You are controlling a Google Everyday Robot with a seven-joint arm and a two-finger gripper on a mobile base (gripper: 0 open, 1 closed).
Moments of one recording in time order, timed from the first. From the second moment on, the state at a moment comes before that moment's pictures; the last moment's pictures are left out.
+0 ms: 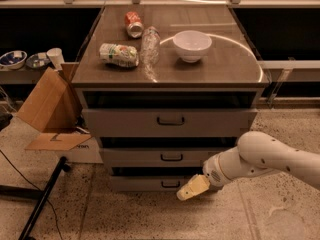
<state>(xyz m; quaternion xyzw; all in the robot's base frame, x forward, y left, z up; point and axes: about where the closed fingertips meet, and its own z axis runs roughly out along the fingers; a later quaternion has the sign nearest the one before) 0.463 -0.112 0.558 -0.37 0.88 0.26 0.18</state>
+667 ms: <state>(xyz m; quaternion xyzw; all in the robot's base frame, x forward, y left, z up) 0.477 -0.104 0.523 -0.22 0.87 0.37 0.23</state>
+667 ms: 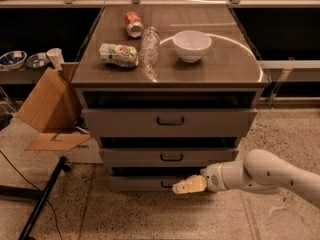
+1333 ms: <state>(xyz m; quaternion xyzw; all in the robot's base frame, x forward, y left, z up) 0.484 -0.101 0.514 -0.21 0.87 0.38 0.23</state>
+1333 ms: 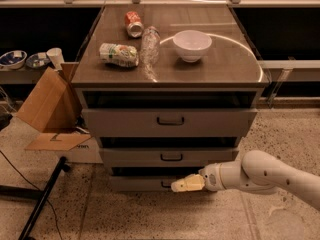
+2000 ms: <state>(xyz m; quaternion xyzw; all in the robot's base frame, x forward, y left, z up) 0.526 -0.110 0.510 -0.10 0.85 0.42 0.31</state>
